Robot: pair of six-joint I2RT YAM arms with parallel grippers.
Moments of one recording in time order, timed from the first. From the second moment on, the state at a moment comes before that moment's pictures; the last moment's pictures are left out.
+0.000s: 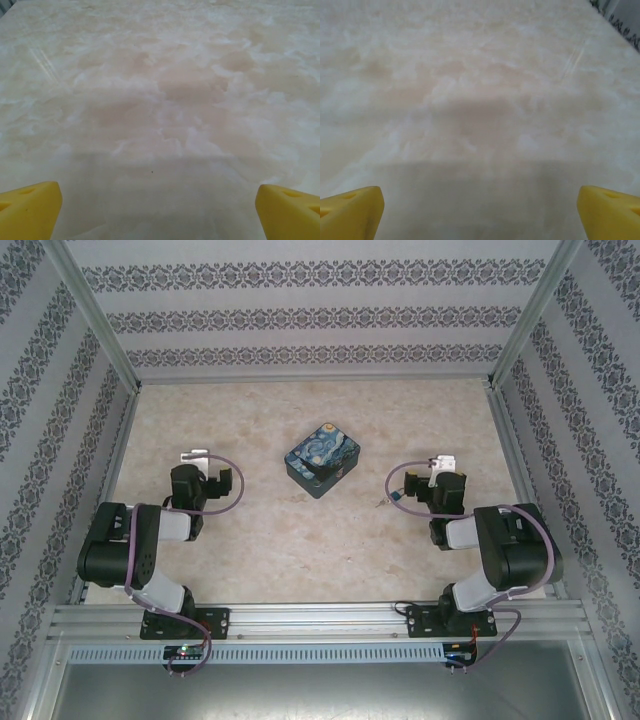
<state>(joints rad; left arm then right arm) 0.00 1.56 0.40 0.70 -0.08 0.01 0.03 1.54 0.31 0.81 0.11 0.04</state>
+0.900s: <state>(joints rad) 0.00 1.56 0.40 0.71 -0.04 0.01 0.06 1.54 0.36 0.86 0.22 0.05</state>
